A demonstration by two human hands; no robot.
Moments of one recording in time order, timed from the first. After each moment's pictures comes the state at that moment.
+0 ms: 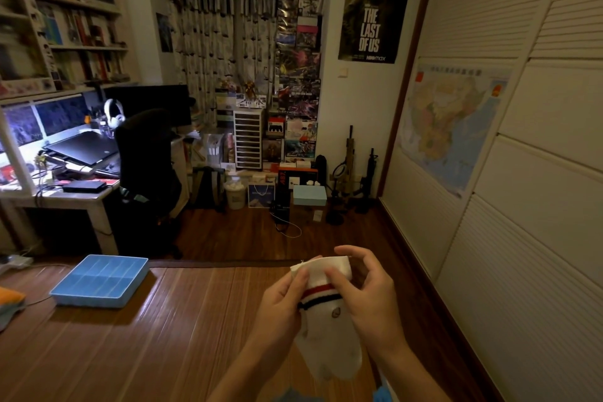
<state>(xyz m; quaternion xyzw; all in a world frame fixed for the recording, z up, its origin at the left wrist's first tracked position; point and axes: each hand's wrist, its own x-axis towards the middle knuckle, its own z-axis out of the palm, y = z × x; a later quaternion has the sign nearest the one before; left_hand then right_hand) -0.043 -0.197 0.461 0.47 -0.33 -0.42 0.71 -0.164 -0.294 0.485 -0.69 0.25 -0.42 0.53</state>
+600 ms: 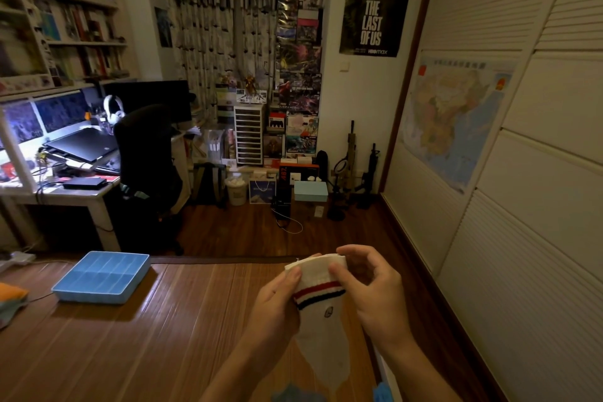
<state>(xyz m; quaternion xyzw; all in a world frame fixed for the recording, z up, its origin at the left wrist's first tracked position) -0.043 -0.198 0.463 0.45 -0.33 -0.43 0.70 -0.171 -0.308 0.487 -0.72 0.25 -0.43 0.49</state>
